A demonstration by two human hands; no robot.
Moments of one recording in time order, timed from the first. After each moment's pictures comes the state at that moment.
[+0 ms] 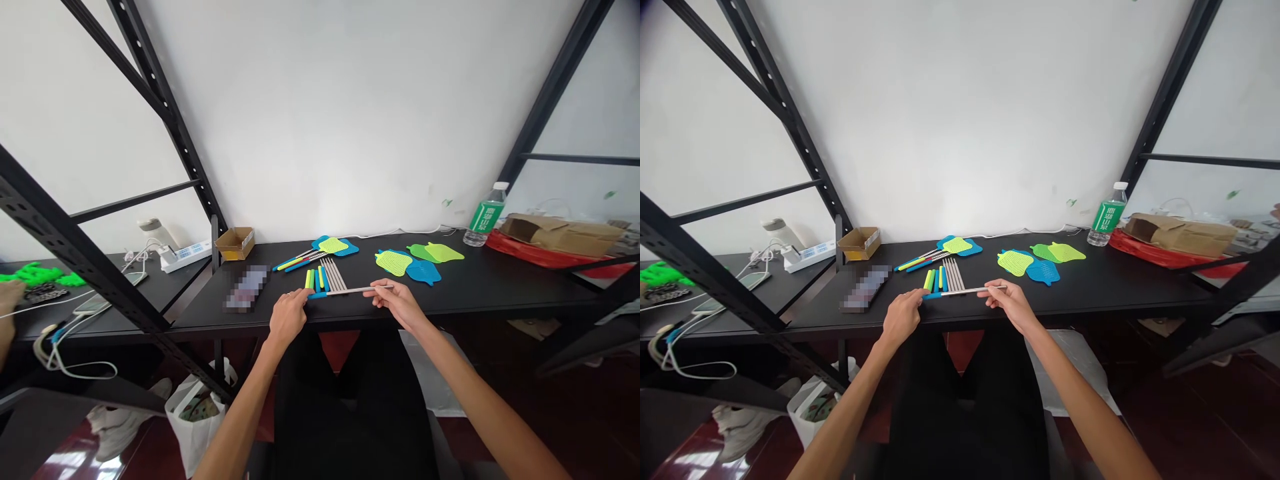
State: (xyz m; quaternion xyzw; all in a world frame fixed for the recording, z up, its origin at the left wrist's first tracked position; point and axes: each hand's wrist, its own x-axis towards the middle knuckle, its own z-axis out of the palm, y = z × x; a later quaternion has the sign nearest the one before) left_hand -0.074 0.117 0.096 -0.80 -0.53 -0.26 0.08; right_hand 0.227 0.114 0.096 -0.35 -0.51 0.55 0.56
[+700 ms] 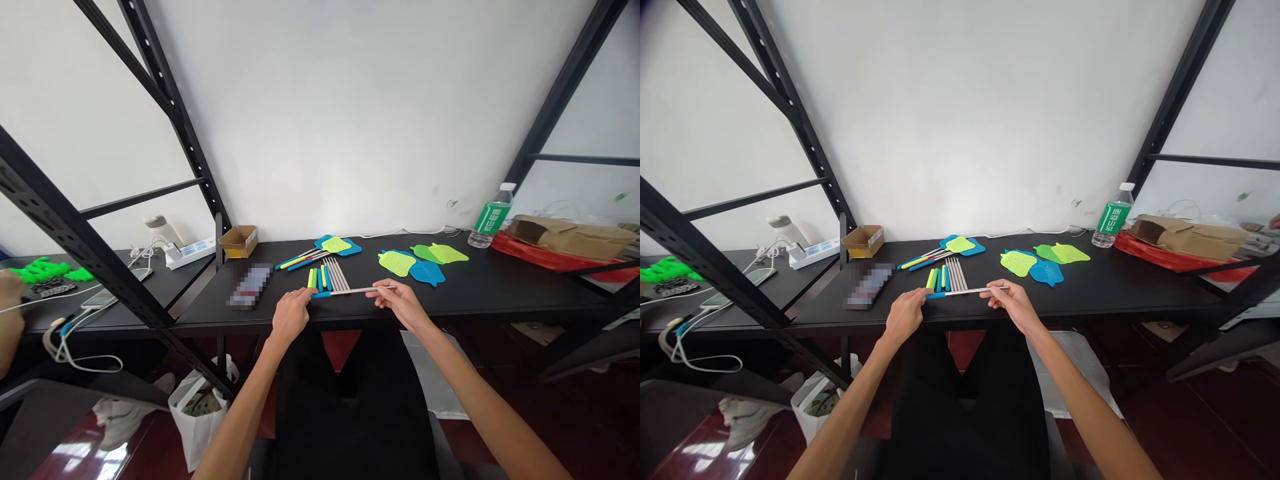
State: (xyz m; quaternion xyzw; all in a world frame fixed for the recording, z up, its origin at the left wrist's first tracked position) left_hand -0.075 0.115 0.098 -0.81 -0.52 -0.25 0.08; right_hand 0.227 0.115 0.094 -0.36 -0.53 0.54 0.55
